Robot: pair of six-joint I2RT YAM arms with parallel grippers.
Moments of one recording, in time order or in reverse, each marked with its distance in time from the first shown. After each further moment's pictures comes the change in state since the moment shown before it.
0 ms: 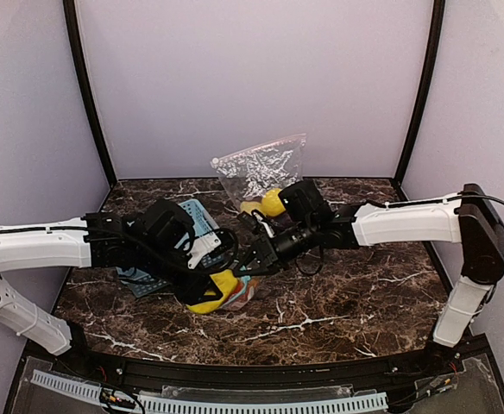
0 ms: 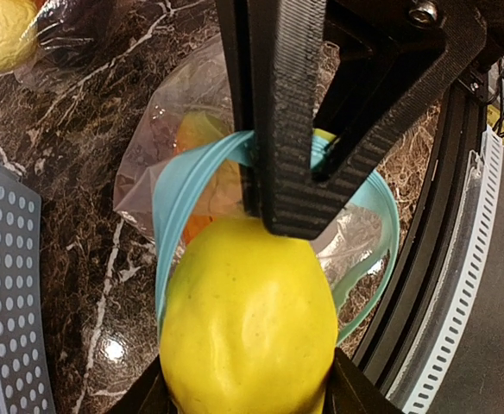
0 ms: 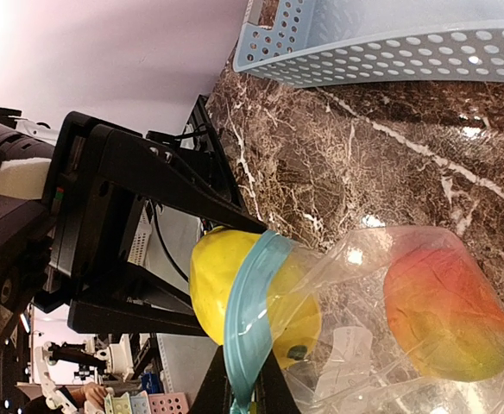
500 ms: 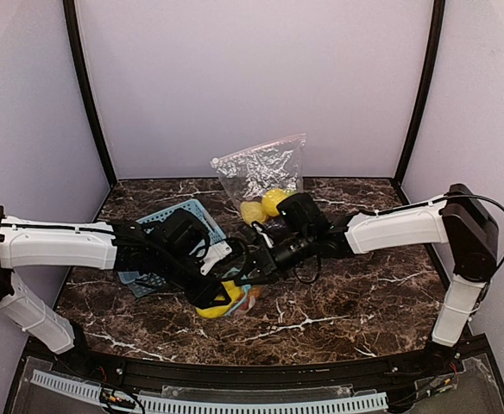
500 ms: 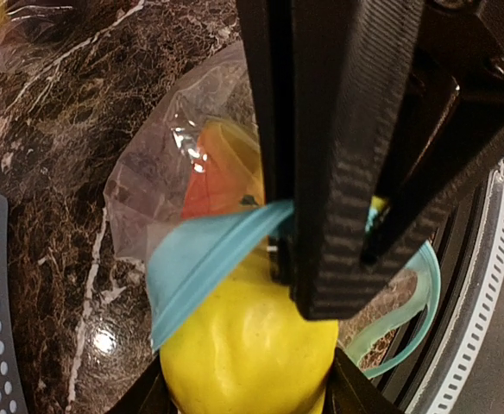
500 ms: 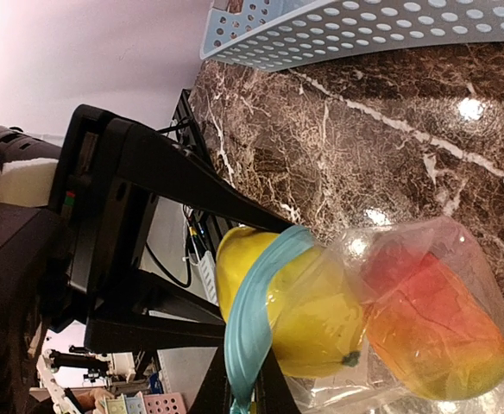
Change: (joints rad) left arm 0.024 0.131 -0.025 0.083 0.040 0.000; right arm -0.003 0.063 -0.063 0.094 -0.019 0.031
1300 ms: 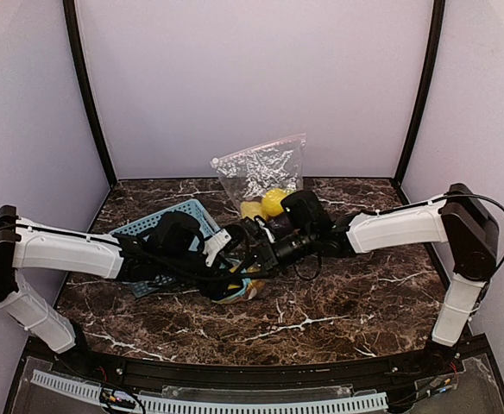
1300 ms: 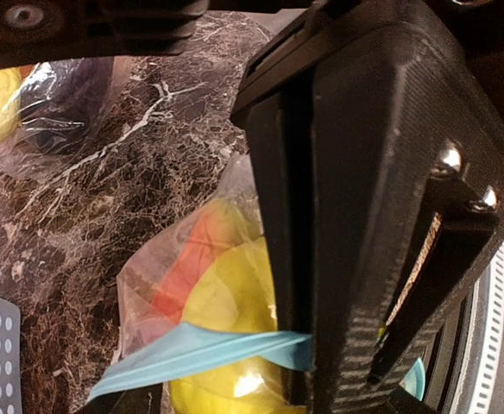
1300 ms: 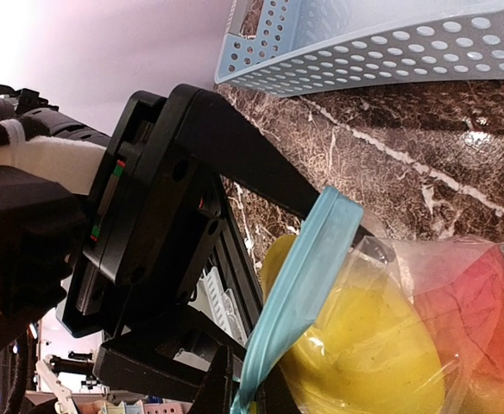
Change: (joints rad) left arm 0.074 0.036 -0.160 0.518 0.095 -0.007; right arm -0.018 0.000 -0.016 0.093 -0.016 0.019
